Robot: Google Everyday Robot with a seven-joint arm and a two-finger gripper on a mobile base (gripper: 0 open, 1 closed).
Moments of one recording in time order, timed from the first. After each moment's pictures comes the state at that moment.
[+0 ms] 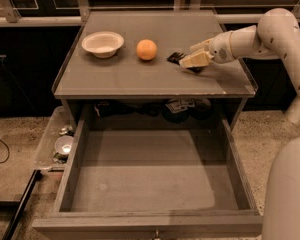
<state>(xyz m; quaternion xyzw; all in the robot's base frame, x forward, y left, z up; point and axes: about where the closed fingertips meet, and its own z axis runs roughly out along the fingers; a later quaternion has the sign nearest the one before) 0.770 -0.175 0.851 -0.42 0.75 0.23 0.46</state>
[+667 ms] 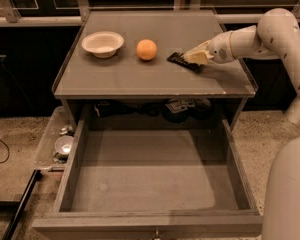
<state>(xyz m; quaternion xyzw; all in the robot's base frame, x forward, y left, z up) 0.770 -0.175 0.851 -0.42 0.75 0.23 0.46</state>
